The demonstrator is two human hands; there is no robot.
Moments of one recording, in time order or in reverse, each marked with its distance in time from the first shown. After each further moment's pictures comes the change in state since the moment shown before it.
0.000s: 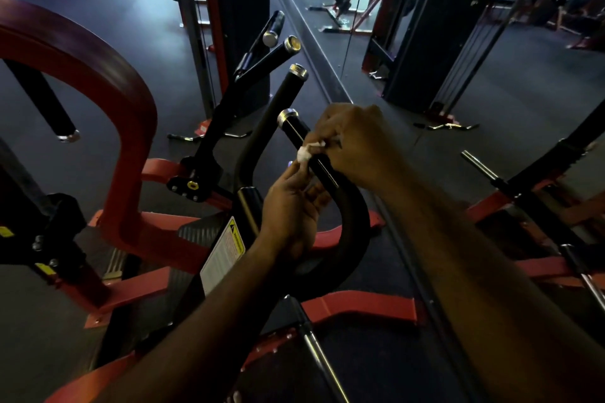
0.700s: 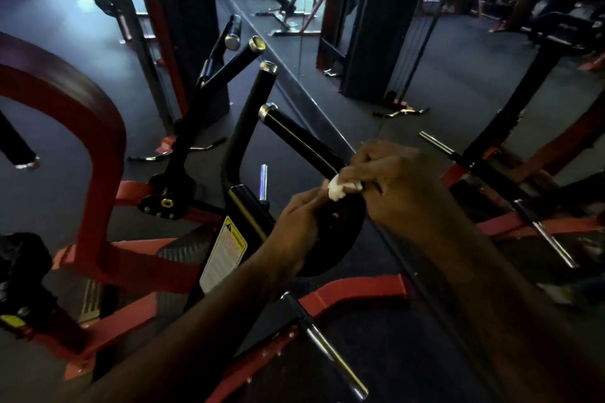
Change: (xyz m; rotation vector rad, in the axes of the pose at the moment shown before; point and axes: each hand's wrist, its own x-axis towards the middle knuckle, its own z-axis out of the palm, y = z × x) left_hand -0.043 -0.001 -0.009 0.441 -0.256 -0.166; right_hand -0.102 -0.034 -0.006 -0.138 0.196 0.058
